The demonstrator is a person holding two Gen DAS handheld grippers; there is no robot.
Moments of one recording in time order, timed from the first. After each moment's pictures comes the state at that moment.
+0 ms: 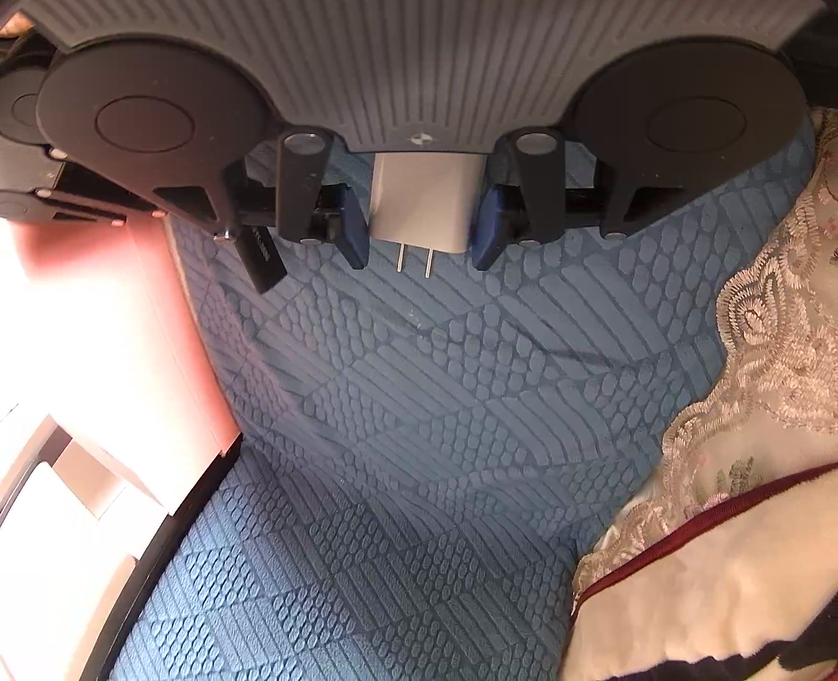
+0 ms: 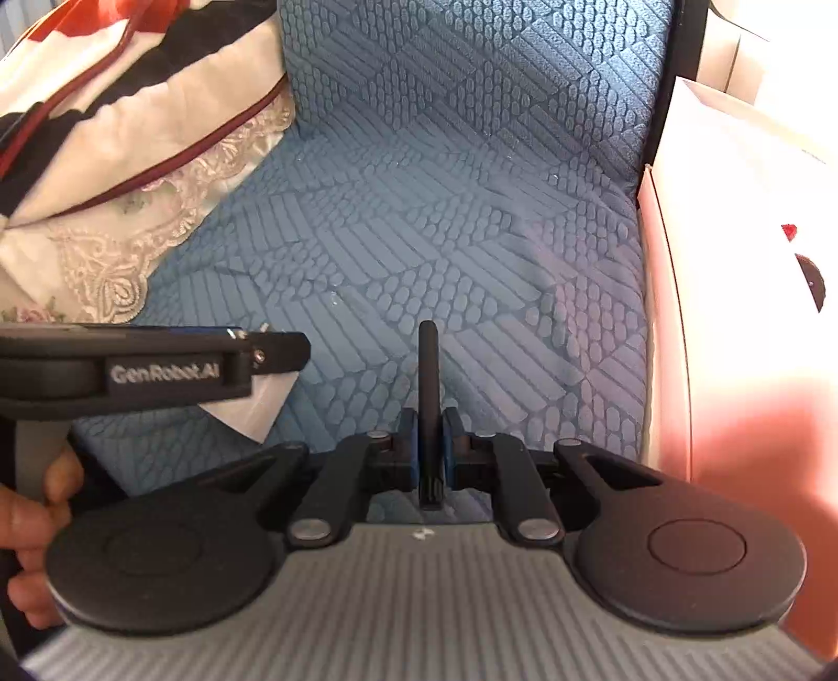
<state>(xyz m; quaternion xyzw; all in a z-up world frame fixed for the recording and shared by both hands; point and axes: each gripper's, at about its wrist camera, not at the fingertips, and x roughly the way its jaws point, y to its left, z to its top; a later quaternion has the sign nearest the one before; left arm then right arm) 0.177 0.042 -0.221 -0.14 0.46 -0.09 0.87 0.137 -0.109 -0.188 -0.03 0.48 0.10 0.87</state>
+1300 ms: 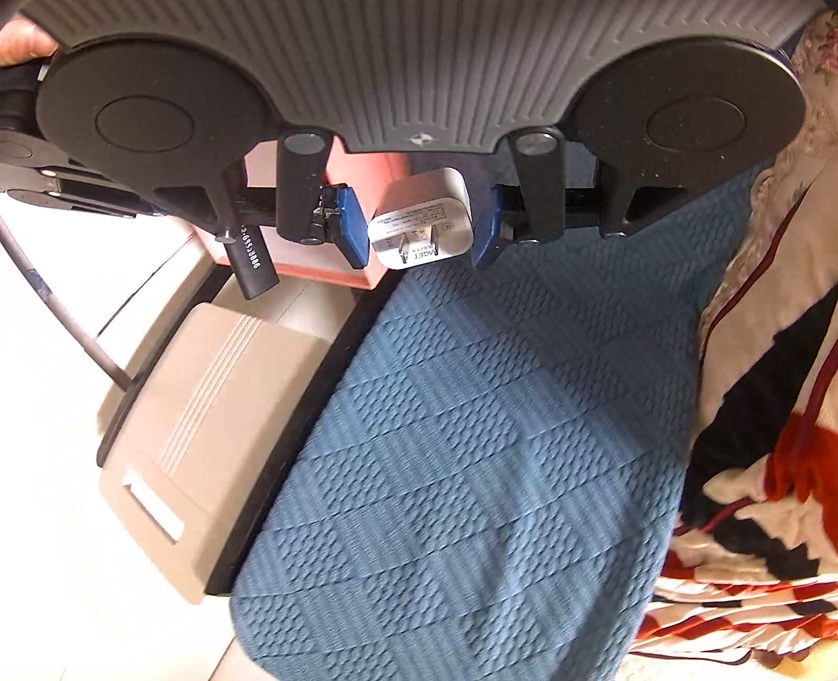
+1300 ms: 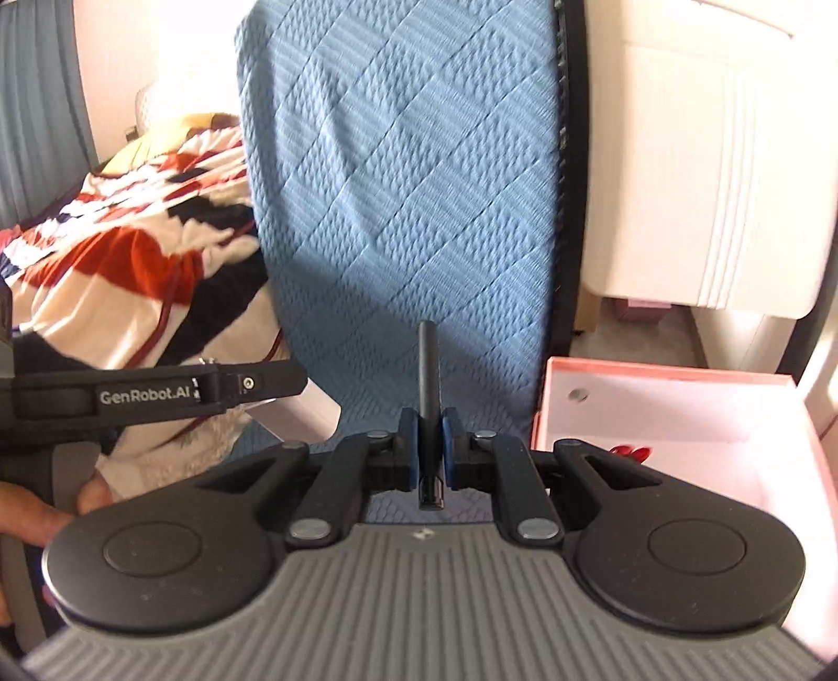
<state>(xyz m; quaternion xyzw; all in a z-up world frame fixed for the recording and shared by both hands) 0.199 -0.012 -0.038 -0.17 0.31 -0.16 0.92 0.135 -0.186 -0.004 0.01 0.33 0.10 0.94</state>
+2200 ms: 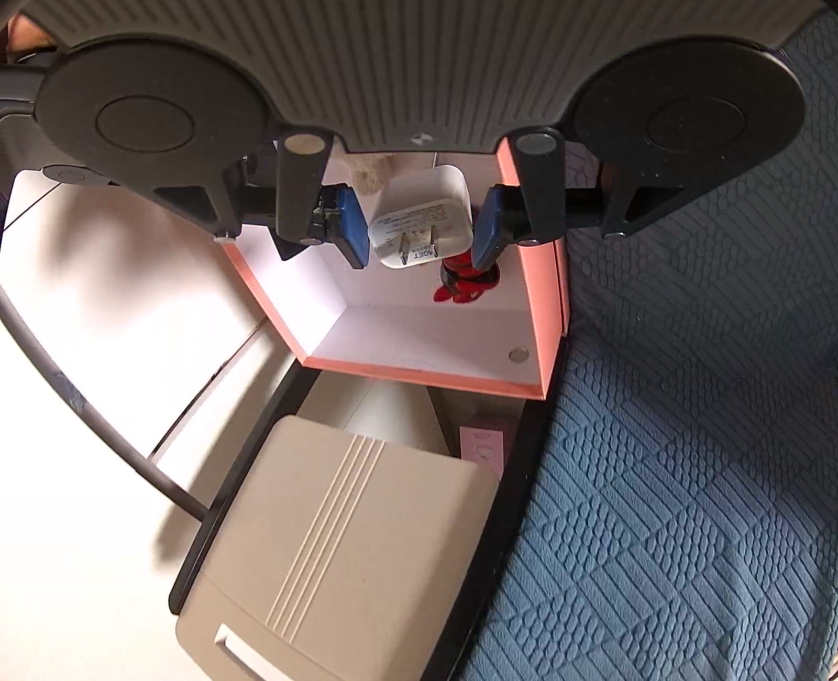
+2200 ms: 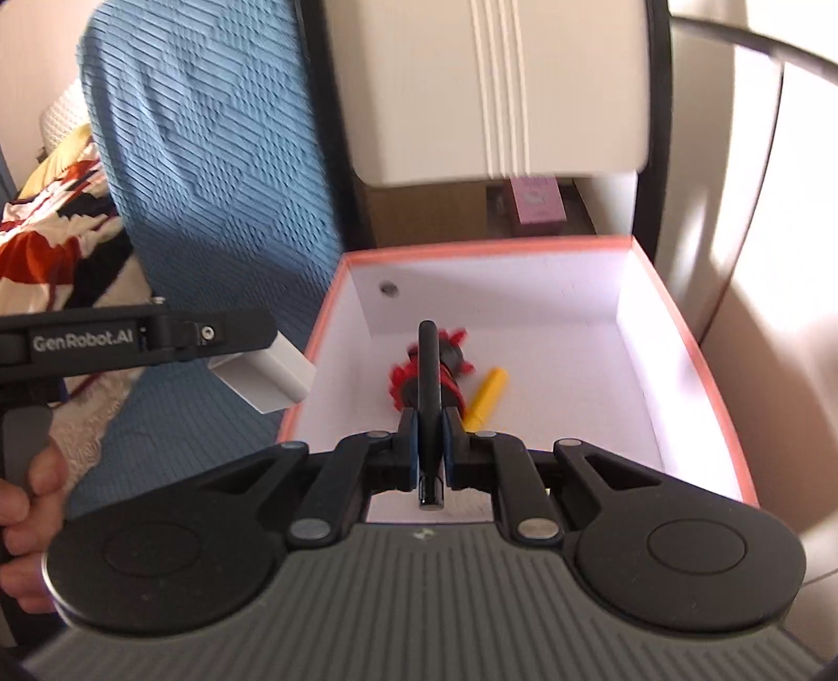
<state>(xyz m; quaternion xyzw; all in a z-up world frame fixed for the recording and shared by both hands) 0.189 -0.175 -0.080 -0.13 0.38 -0.22 0.89 0.095 -0.330 -0.065 0.06 0.39 0.01 0.92</state>
